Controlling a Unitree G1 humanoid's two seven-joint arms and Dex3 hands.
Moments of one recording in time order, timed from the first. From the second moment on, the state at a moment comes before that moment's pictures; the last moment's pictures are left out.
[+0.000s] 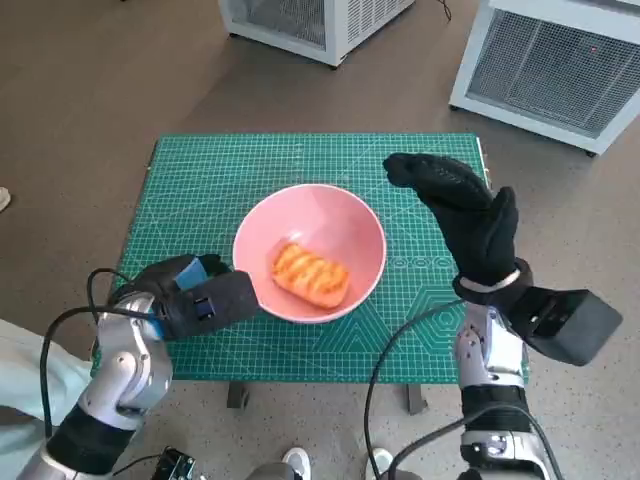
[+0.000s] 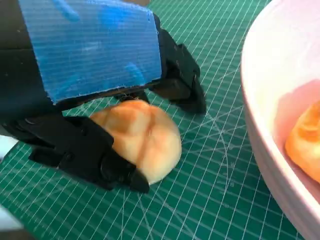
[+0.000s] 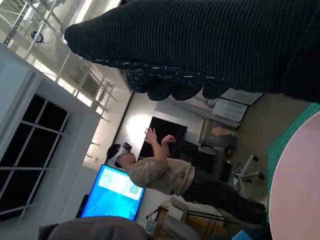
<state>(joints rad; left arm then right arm) -0.38 0.62 -0.37 -0.04 0.72 0.71 -0.54 -0.62 -0.04 -0.15 0.55 0.43 -0.64 0.74</state>
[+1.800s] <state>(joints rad) -0.53 0.56 -0.19 -0.59 0.74 0.55 -0.49 -0.65 -0.05 -0.16 0.60 0.43 -0.65 0.76</state>
